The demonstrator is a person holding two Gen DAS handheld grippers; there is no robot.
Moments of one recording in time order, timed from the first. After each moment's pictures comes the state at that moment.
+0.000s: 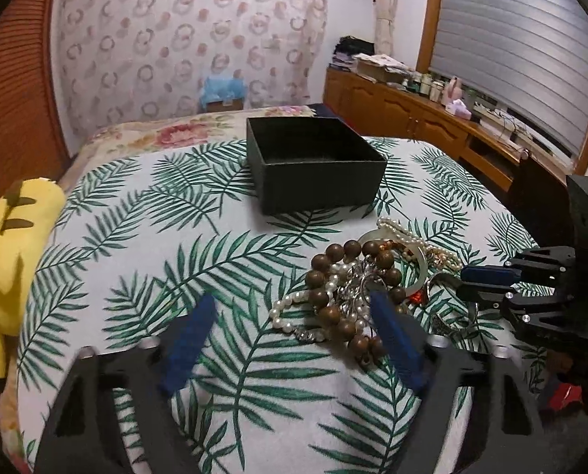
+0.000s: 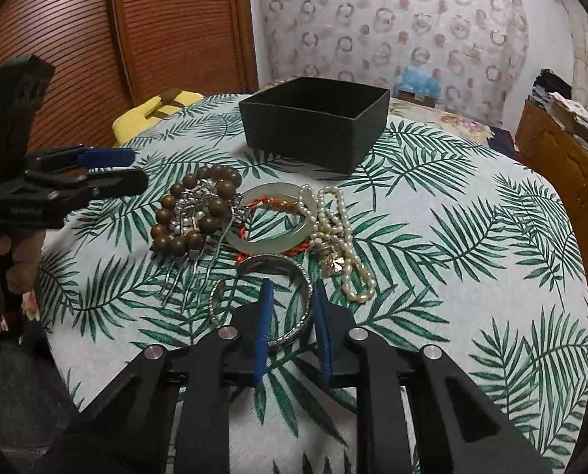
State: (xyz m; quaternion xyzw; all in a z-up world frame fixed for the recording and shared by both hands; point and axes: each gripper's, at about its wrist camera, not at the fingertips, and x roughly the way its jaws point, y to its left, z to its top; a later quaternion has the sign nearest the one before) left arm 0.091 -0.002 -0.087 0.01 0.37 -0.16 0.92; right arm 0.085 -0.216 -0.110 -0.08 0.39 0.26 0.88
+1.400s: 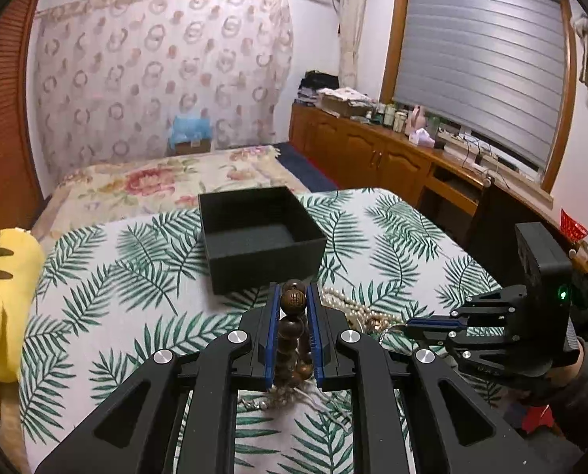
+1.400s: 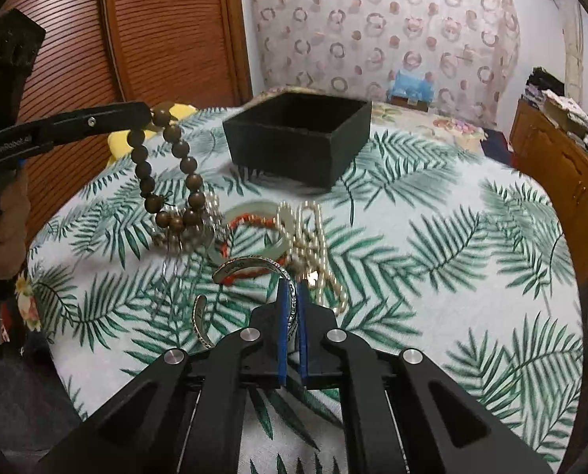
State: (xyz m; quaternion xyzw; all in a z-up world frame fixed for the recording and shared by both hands) left arm 0.093 -0.031 -0.032 0.01 0.30 -0.21 0.93; right arm 0.089 -0.232 -0.095 -0.07 0.37 0.26 0.89
